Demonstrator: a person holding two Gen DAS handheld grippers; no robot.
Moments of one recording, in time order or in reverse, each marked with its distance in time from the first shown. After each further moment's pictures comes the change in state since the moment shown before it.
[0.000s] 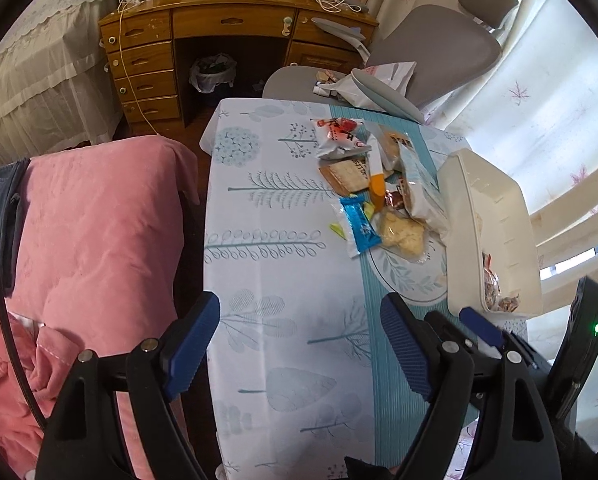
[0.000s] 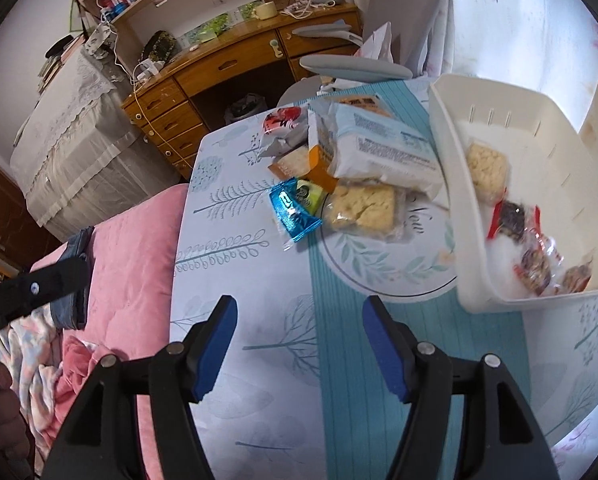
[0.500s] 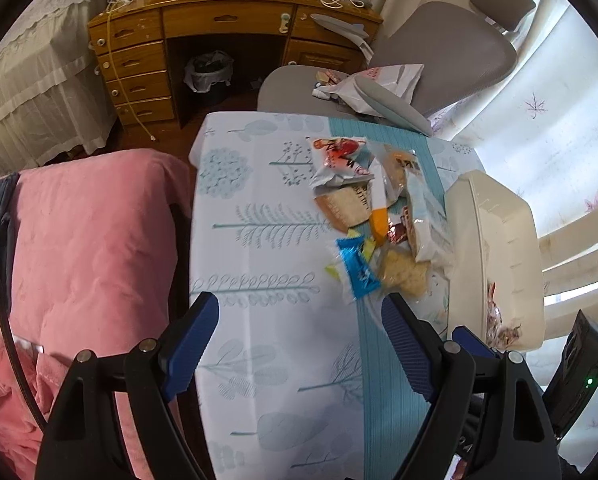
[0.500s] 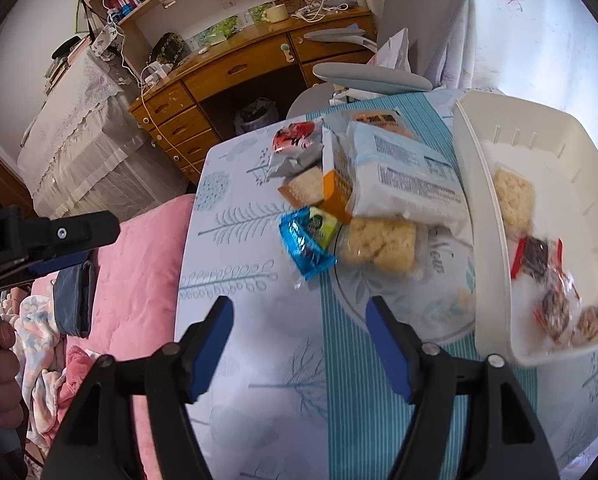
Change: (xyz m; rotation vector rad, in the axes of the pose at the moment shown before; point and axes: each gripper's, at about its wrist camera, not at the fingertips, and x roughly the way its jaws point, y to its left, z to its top) left arm 0.035 -0.021 0.066 0.006 0.031 0.009; right arm 0.024 -0.001 0.038 -0.029 -0.020 0.039
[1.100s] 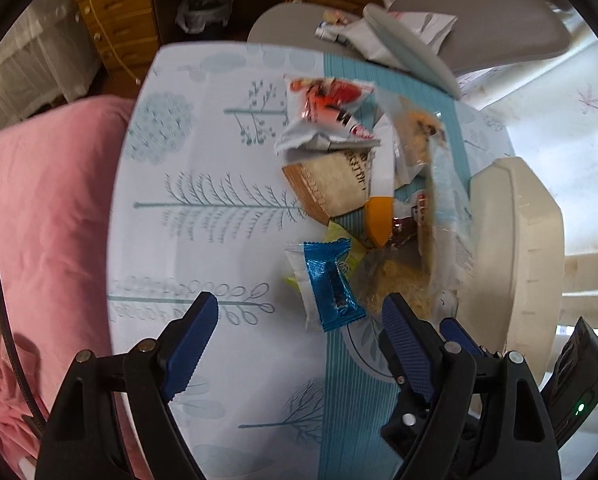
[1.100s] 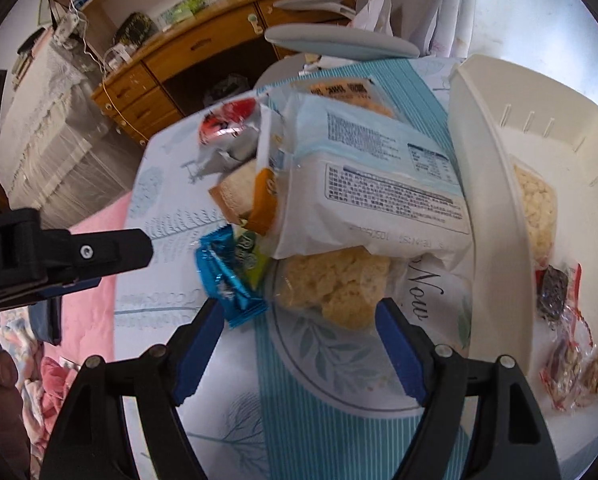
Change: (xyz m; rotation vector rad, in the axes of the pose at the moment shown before) left arm 0.130 -0.037 0.036 -0.105 0.219 -0.011; right arm 0.083 -0.044 0.034 0.024 0.120 -0.081
